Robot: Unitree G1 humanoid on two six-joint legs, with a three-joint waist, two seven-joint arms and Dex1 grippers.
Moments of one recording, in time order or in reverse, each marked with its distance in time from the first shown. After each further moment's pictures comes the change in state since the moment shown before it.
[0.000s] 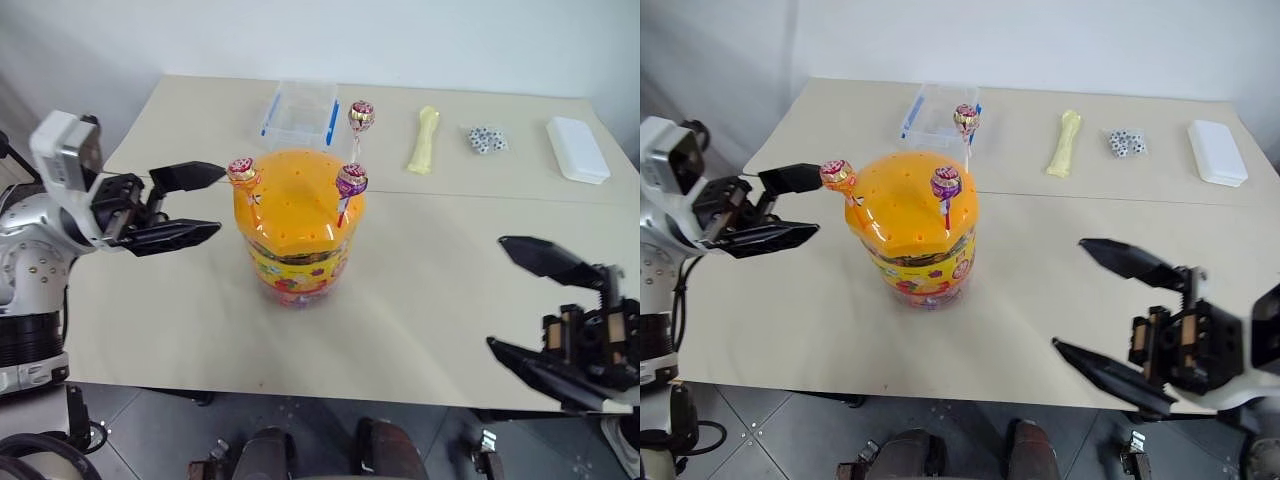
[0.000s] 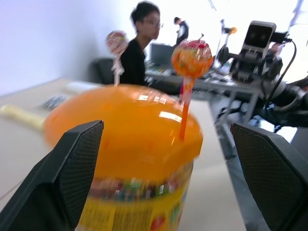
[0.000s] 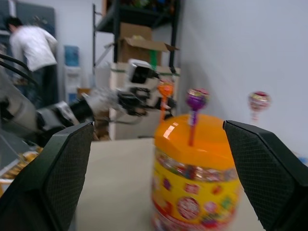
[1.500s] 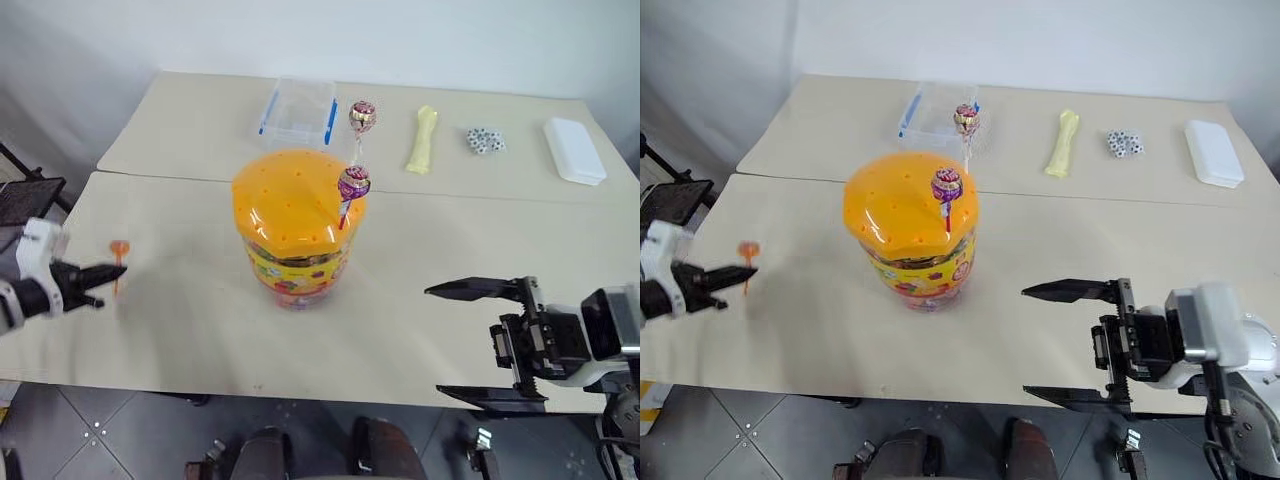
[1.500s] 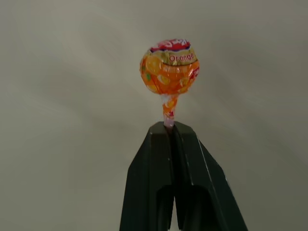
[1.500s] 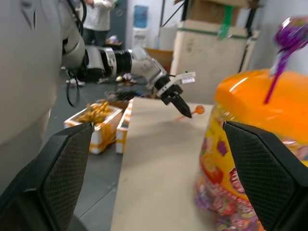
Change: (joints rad) left arm 0.419 0.231 0.132 0.210 0.375 0.134 0.508; right arm -0.190 -0.085 0.249 0.224 -0.277 -0.044 0.355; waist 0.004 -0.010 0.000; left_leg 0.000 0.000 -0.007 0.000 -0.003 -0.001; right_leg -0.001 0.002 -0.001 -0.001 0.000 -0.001
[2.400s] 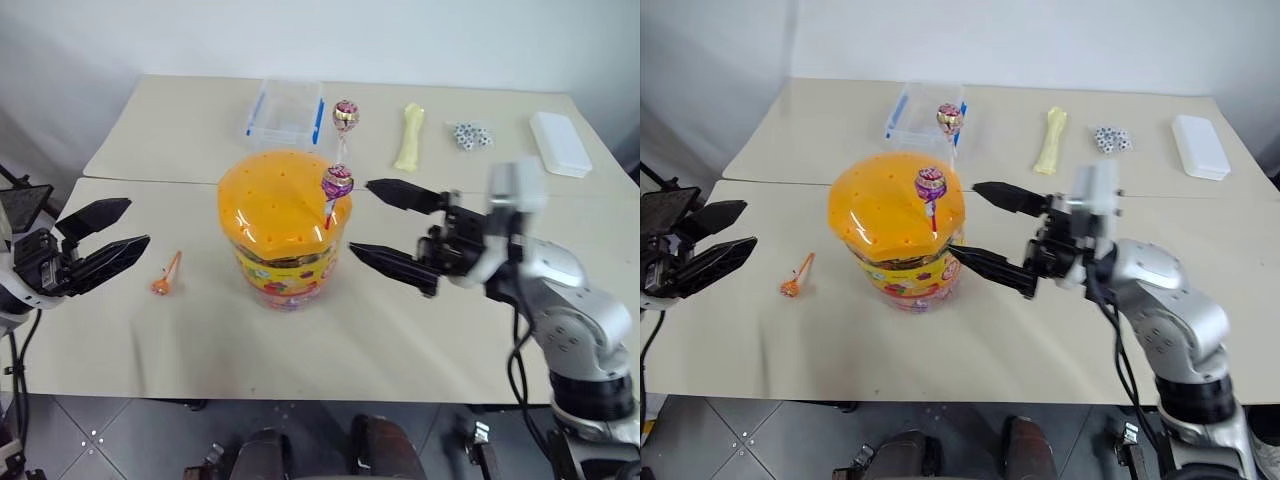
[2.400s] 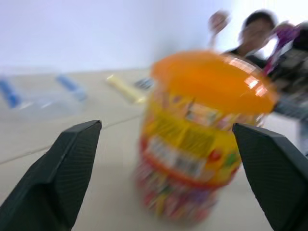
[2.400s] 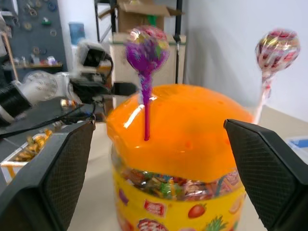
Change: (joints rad) left arm 0.037 -0.240 0.282 -0.409 -0.458 -0.085 -0.241; right arm -0.566 0.232 0.290 0.176 -0.113 0.273 -0.519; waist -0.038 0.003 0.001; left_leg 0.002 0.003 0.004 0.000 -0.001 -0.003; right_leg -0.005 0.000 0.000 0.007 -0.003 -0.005
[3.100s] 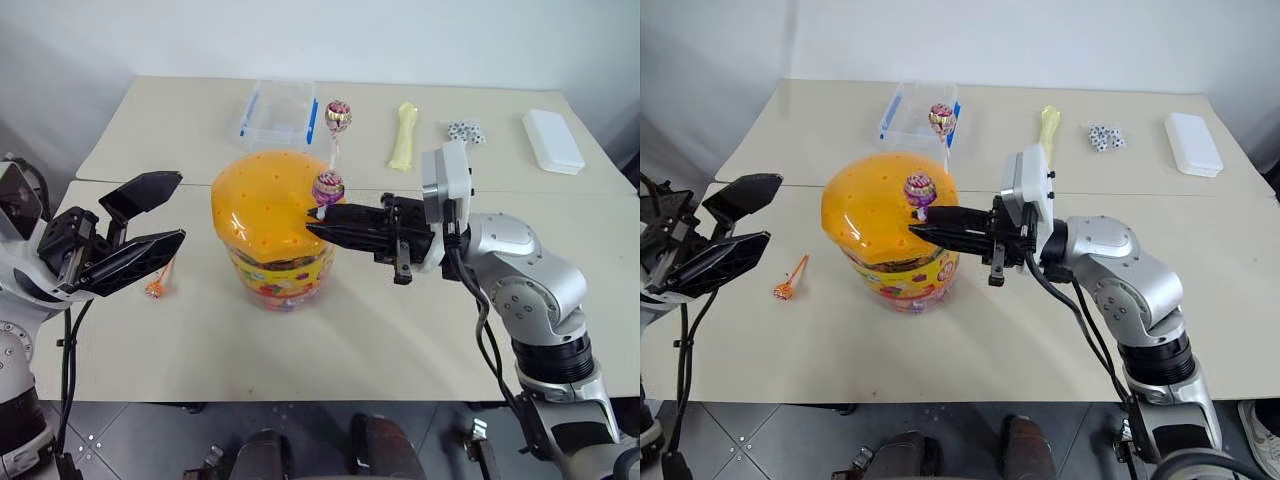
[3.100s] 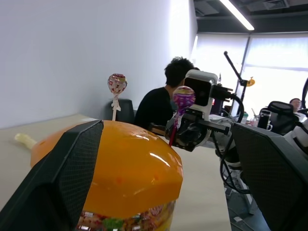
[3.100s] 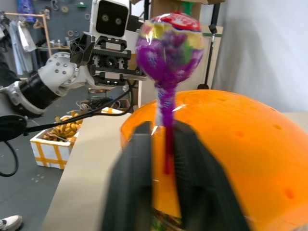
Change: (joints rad) left arm -0.099 -0.053 -0.089 -0.178 -0.223 0.032 0.045; right arm -0.126 0.055 0.084 0.085 -0.073 0.022 0.155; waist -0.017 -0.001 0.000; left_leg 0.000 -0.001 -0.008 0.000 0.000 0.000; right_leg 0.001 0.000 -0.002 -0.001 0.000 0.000
